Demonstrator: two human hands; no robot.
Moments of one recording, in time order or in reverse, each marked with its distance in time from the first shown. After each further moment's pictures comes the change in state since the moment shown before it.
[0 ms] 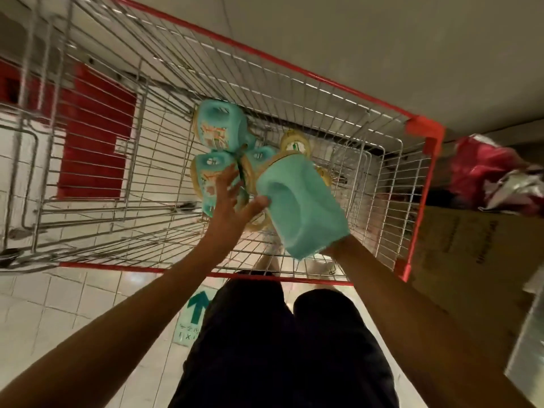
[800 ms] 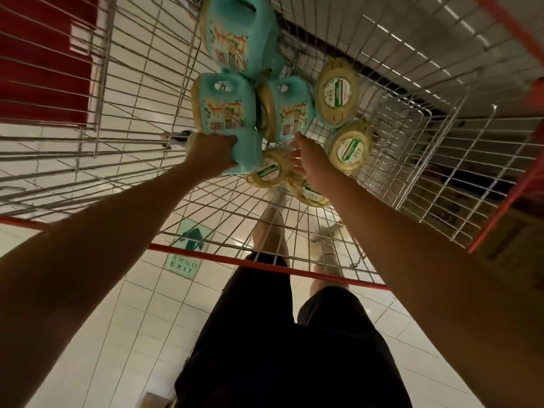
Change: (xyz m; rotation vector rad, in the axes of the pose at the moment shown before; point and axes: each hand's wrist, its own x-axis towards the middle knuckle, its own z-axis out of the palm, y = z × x) left_hand 0.145 -0.172 -0.091 1.246 -0.221 -0.113; right_hand 0.180 0.038 -0.100 -0.845 0.769 0.285
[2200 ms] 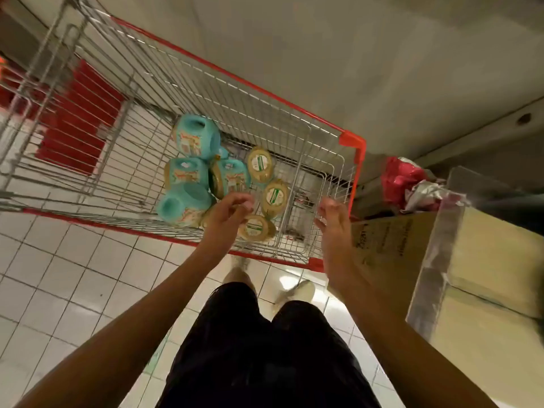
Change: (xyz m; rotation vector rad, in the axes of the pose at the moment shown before) left_hand -0.246 0.262 -0.029 -1.263 0.360 0.175; right_hand -0.328 0.094 -0.179 0.348 0.351 -0.611
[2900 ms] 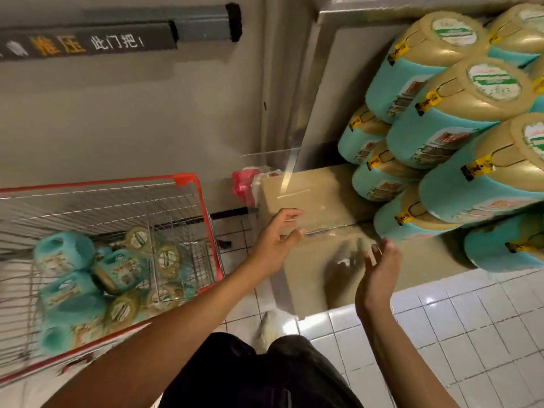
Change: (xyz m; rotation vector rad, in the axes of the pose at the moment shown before) left_hand -0.115 0.055 0.387 0.285 -0.761 0.264; right_hand -0.116 0.063 -0.369 0.508 0.902 -0.145
